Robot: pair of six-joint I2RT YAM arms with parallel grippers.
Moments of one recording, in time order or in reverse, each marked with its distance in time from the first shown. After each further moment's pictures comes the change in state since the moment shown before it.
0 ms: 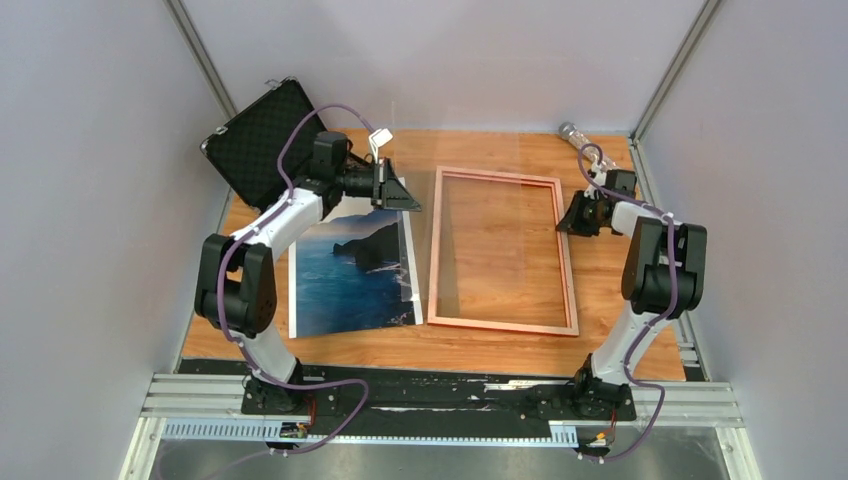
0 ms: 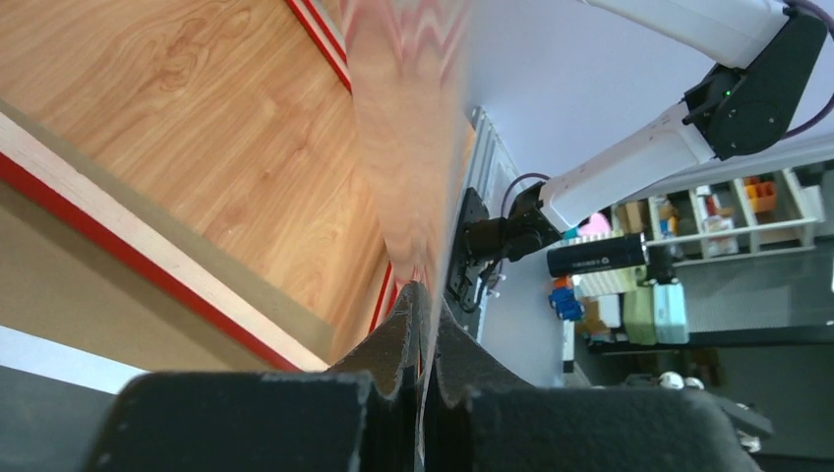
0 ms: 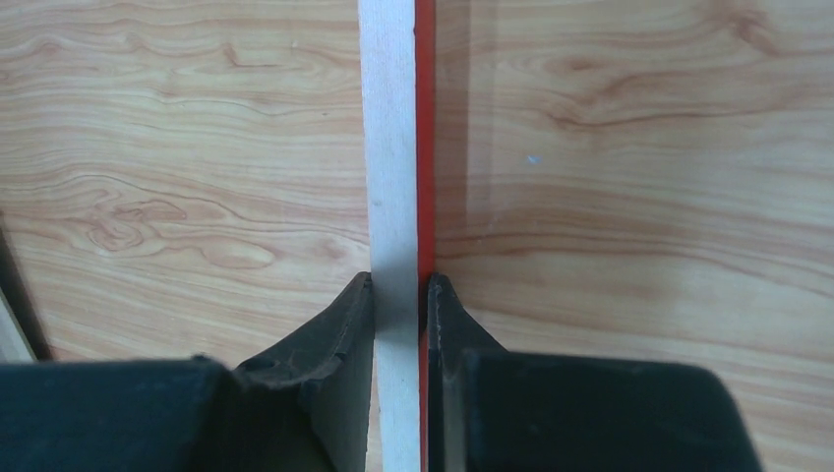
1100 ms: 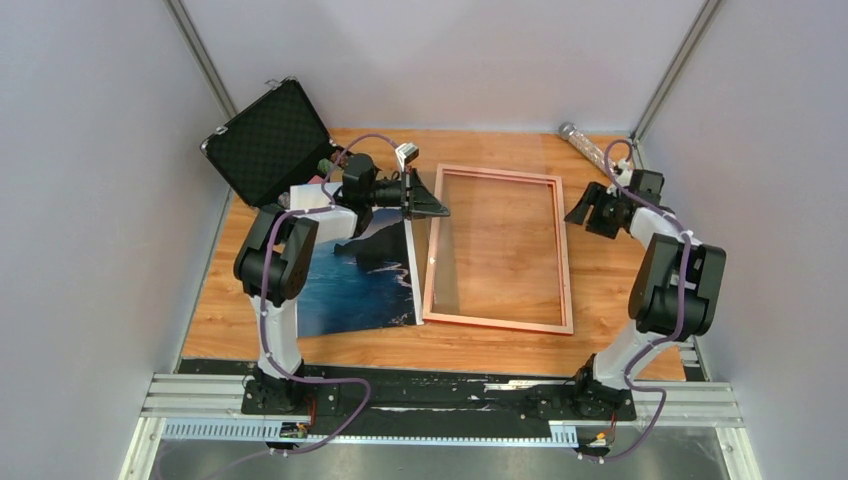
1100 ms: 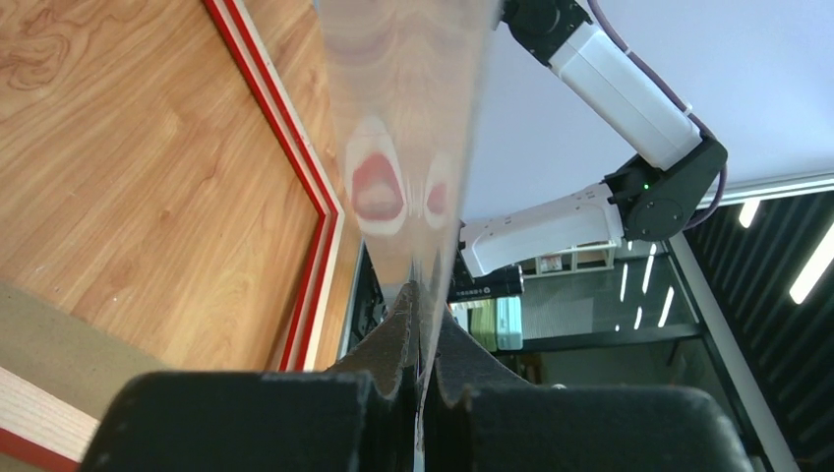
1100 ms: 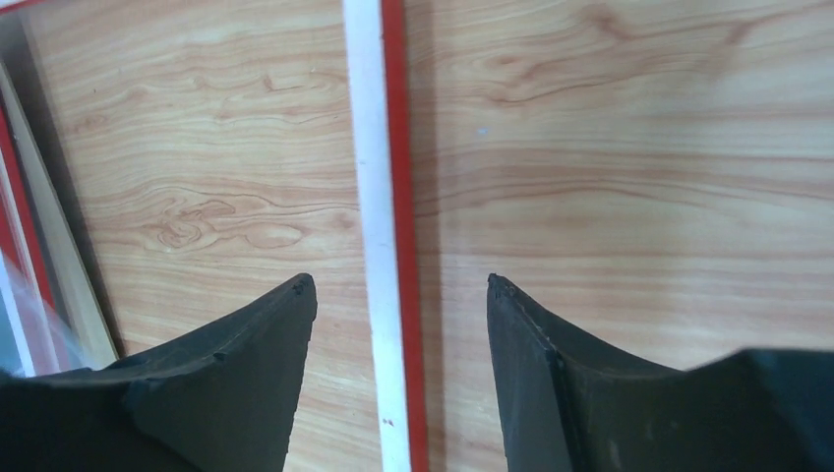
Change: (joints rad) left arm -0.110 0.274 -0.129 0.875 0.000 -0.764; right arm -0.061 -0.122 -0.039 -0.005 -0.054 0.061
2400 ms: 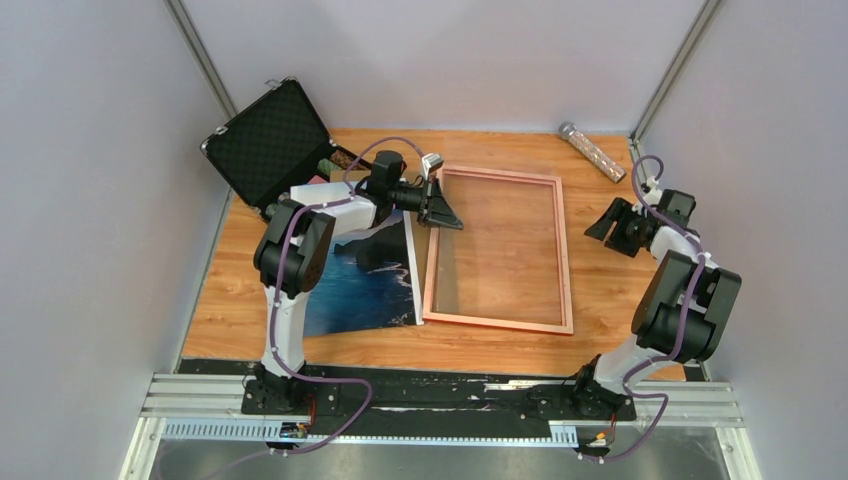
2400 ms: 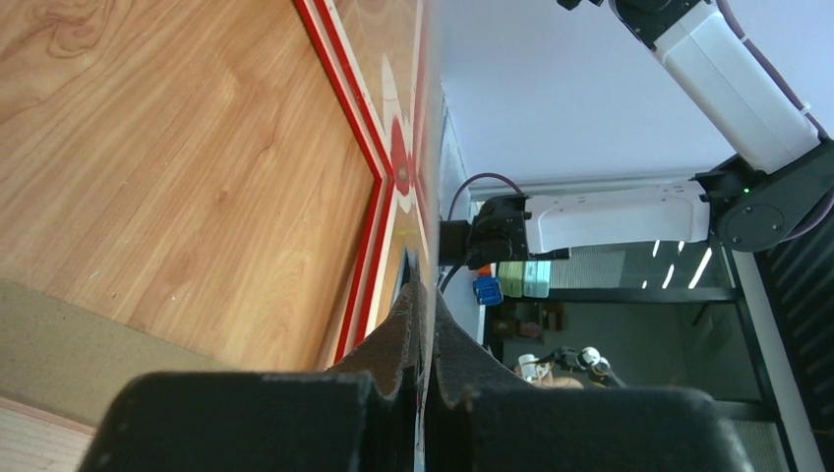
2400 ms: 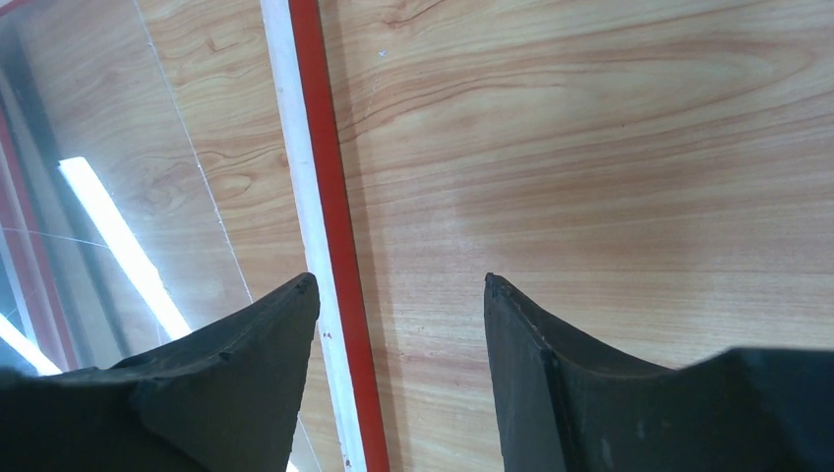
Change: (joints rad) left arm -0.074 0.133 0.198 -0.412 0.018 0.312; right arm -0.180 -0.132 -0.127 -0.021 -0.078 -0.046
